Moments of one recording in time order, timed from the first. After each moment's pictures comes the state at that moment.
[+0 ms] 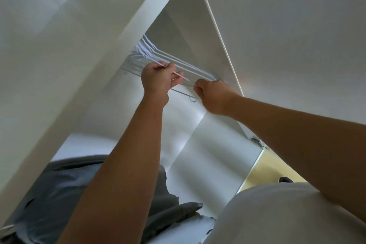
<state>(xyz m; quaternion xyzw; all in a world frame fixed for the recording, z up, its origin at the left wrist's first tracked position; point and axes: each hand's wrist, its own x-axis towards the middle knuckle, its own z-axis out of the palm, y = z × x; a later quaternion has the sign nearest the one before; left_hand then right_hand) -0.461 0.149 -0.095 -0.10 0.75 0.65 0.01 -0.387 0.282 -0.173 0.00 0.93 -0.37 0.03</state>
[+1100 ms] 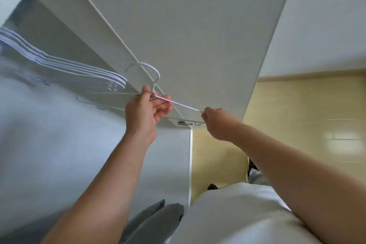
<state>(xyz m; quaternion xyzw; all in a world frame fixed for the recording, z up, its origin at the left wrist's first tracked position) -0.222 0.159 -0.138 -0.02 0.67 0.68 0.31 -0.074 0.277 -0.234 0.32 0.88 -0.34 0.08</state>
